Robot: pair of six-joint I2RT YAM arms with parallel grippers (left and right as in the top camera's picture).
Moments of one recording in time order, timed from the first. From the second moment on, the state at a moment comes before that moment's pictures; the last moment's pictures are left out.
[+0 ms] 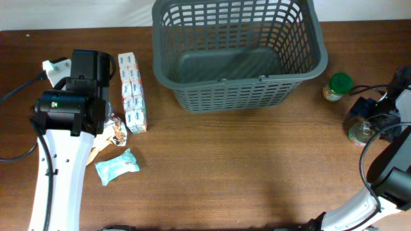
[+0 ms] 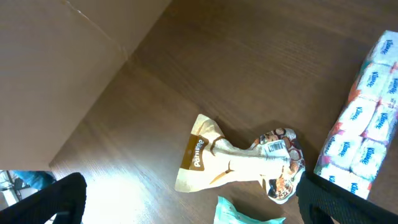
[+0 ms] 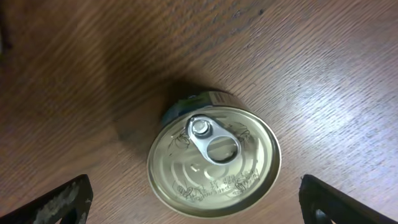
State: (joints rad) left arm -0.08 1.40 1.60 -1.32 -0.73 -0.48; right arm -0.56 1.97 1.47 -1.00 0.06 0.18
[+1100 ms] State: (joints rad) left arm -0.08 1.40 1.60 -1.32 -0.73 -0.48; right arm -0.61 1.99 1.47 -0.99 0.03 0.16
